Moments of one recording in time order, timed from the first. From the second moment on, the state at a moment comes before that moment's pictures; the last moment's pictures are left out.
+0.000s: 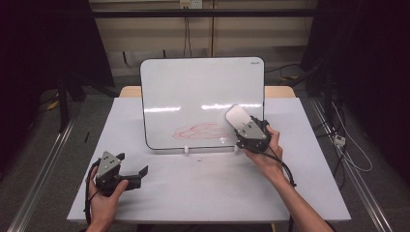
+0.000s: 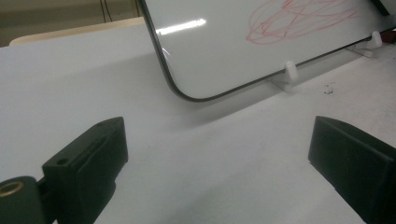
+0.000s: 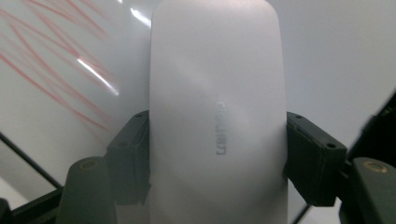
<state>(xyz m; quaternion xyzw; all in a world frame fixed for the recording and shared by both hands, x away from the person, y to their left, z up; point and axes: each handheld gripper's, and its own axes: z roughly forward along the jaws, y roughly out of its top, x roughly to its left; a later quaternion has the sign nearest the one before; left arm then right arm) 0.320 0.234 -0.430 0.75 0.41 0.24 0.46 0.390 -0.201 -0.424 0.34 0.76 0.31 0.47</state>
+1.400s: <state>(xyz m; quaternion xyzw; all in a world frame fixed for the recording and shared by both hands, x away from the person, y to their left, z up) 0.321 0.231 -0.429 0.75 0.40 0.24 0.46 0.389 -0.141 -0.430 0.33 0.76 0.30 0.47</state>
